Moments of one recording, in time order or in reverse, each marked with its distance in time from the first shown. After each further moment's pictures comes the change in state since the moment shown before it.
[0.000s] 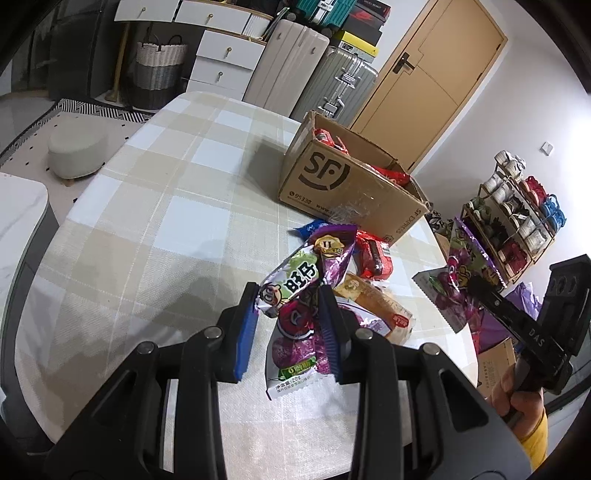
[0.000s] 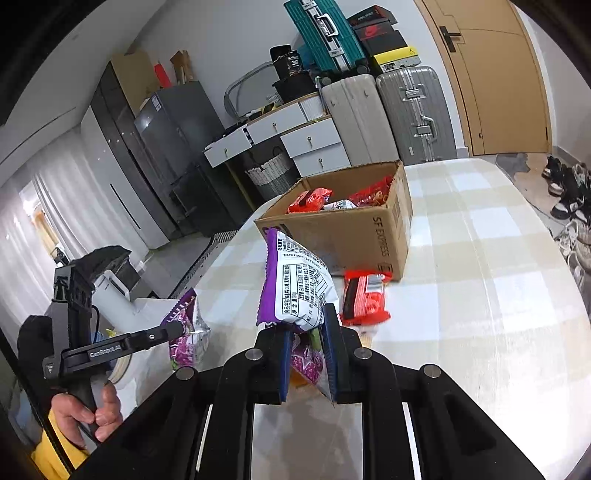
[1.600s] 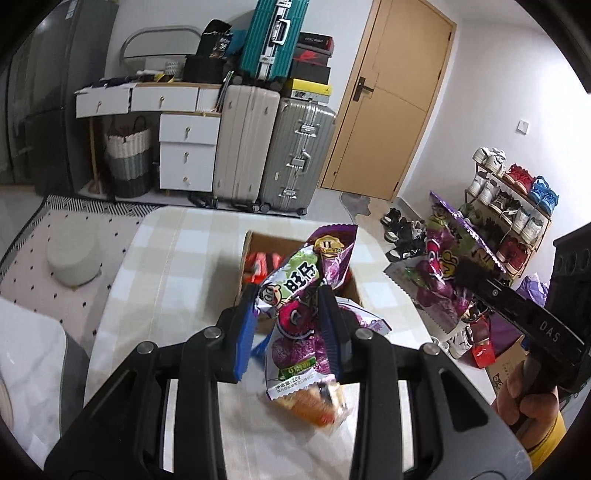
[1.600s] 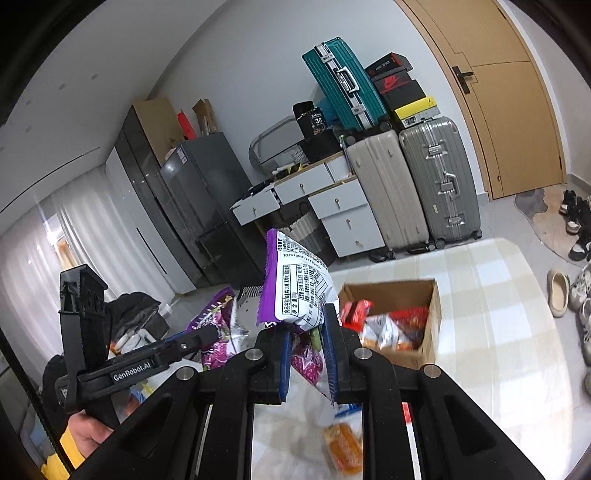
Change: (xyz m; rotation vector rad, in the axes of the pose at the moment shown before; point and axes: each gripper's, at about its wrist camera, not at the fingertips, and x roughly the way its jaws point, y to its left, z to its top) left arm -0.079 -0.130 0.141 0.224 -0.160 0.023; right arm -0.051 0.039 0.143 0.013 -0.177 0.104
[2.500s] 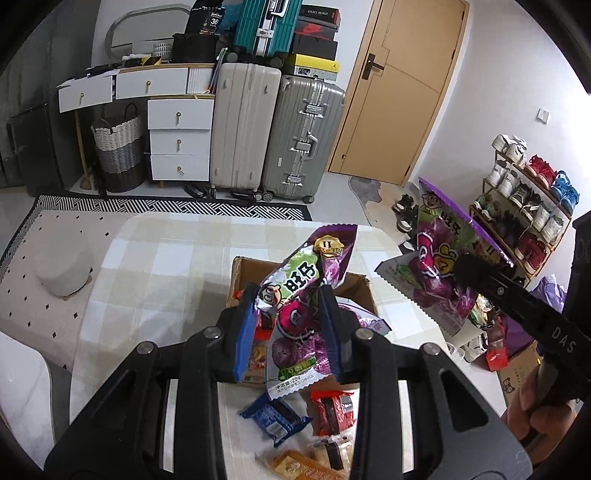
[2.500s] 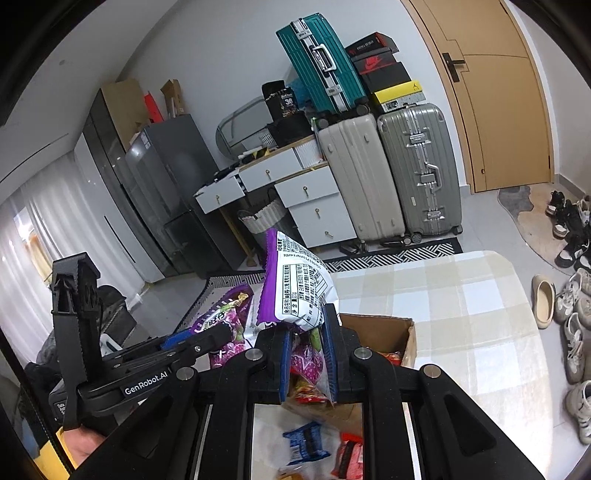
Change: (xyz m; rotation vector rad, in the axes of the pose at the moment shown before) left arm 0.168 -0.010 0.079 0.011 0.096 0.026; right arm 0.106 -0.049 0.068 -0.007 0.090 -0.123
